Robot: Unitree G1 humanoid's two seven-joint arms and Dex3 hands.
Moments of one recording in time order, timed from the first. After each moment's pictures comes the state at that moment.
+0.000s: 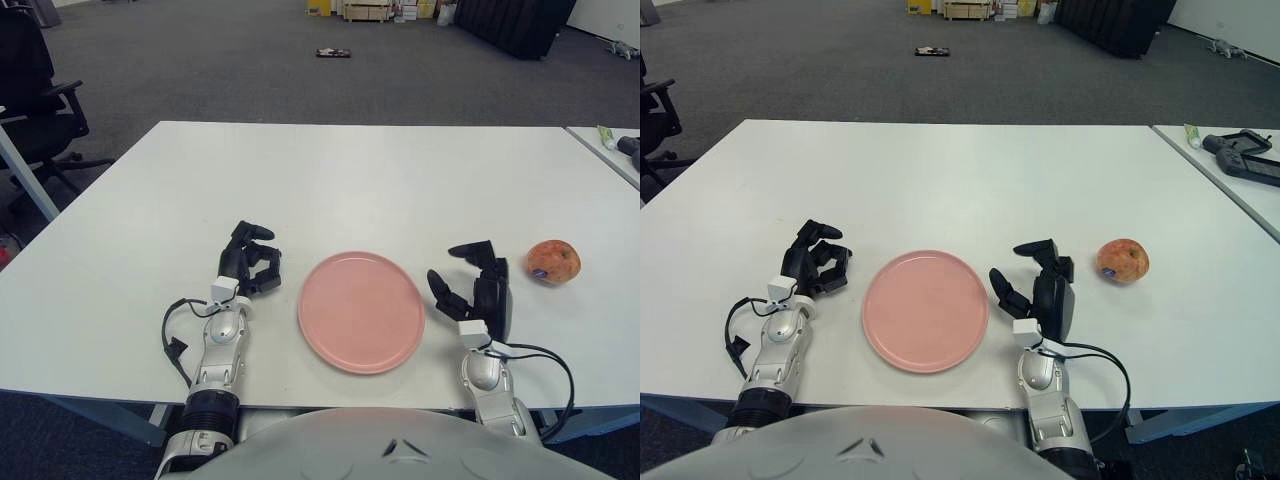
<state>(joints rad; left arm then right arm) 0.06 -0.02 0.07 0.35 0.02 -0.33 0.07 0.29 -0.08 0.00 0.10 -0.78 -0.41 -0.74</state>
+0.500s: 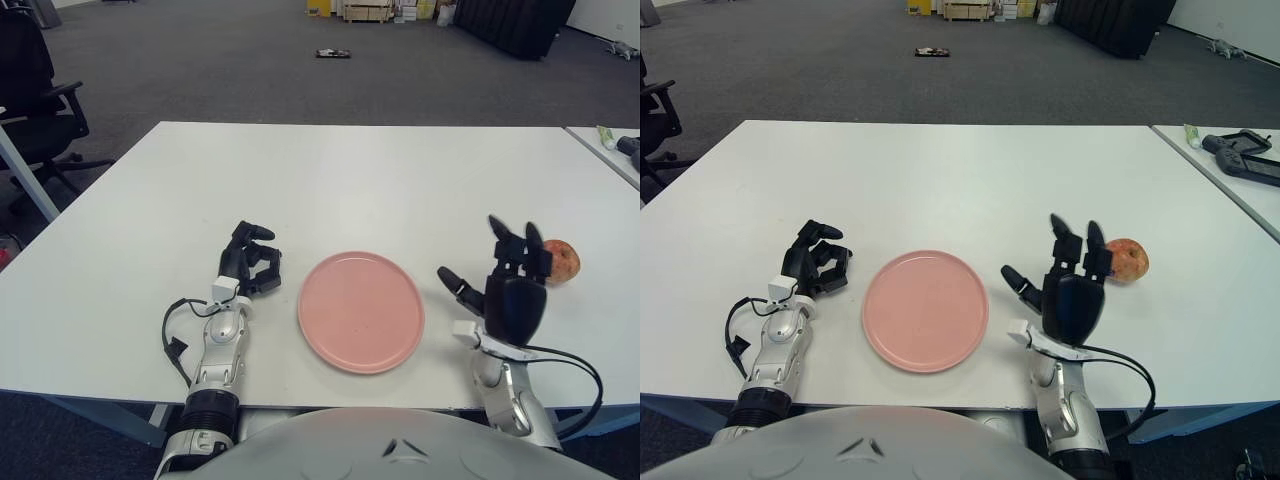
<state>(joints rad) 0.06 -0.01 0.06 0.36 0.02 -0.33 0.07 0.31 -0.10 0.01 -0.07 -0.93 -0.11 -0.80</state>
